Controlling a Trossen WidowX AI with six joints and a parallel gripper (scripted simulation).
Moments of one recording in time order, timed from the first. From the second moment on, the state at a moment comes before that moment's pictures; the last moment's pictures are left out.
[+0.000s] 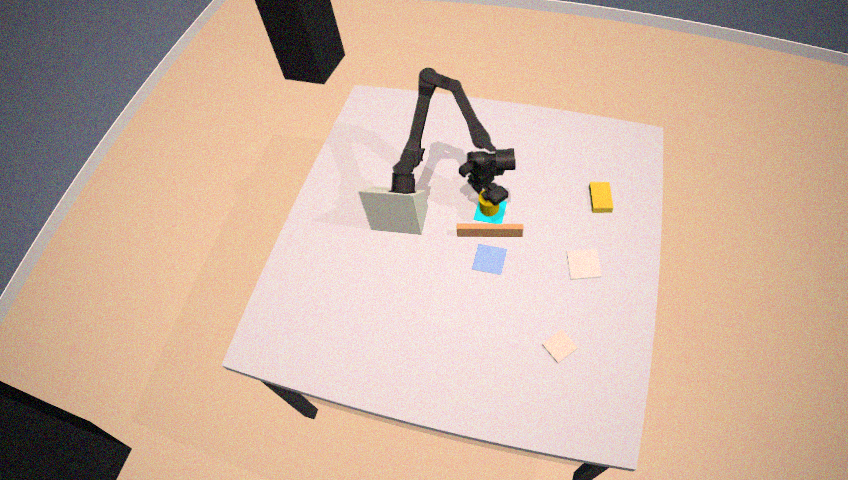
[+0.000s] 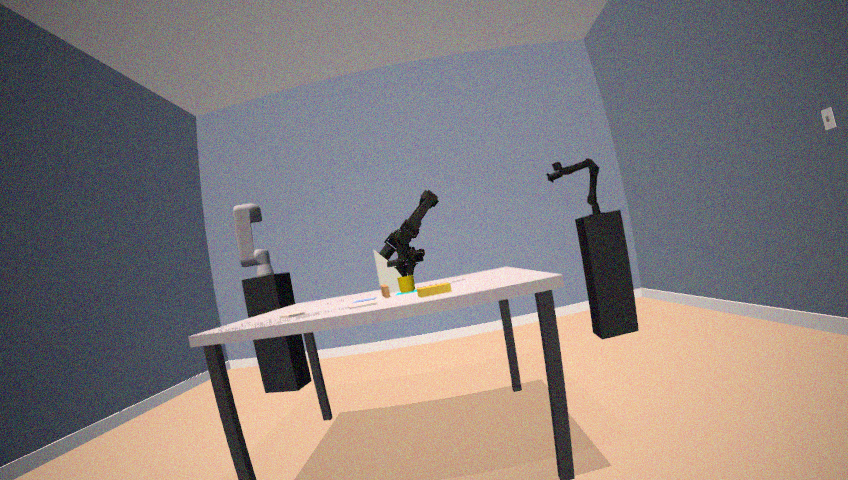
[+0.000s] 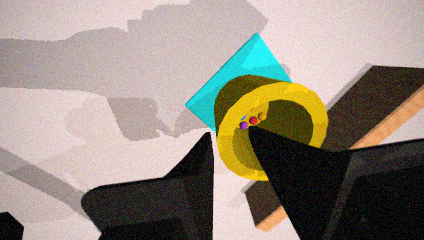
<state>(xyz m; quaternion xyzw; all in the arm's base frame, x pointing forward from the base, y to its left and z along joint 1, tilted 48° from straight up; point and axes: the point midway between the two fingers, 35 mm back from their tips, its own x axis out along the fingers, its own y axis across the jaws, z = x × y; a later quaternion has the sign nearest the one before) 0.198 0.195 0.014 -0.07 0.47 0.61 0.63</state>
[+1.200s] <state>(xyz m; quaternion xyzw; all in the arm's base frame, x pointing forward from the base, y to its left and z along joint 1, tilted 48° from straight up) 0.205 0.164 0.036 -0.07 0.47 0.61 0.63</state>
